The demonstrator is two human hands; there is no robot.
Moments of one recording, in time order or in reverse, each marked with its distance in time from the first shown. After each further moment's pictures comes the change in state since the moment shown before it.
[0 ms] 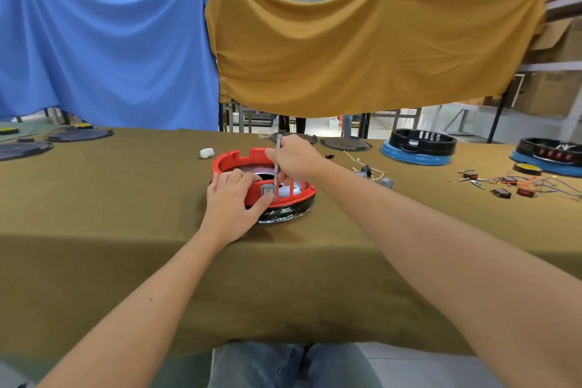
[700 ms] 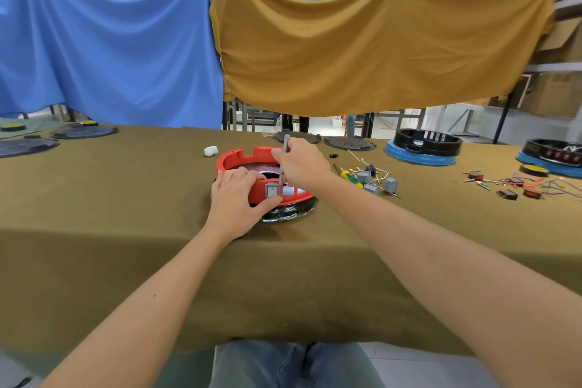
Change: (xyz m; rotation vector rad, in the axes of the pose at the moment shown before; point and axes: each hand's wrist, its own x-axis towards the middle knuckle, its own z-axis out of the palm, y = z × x) left_hand 0.003 -0.007 0.007 -0.021 0.047 0.000; right_hand 0.002 0.010 0.018 -0.042 0.180 0.034
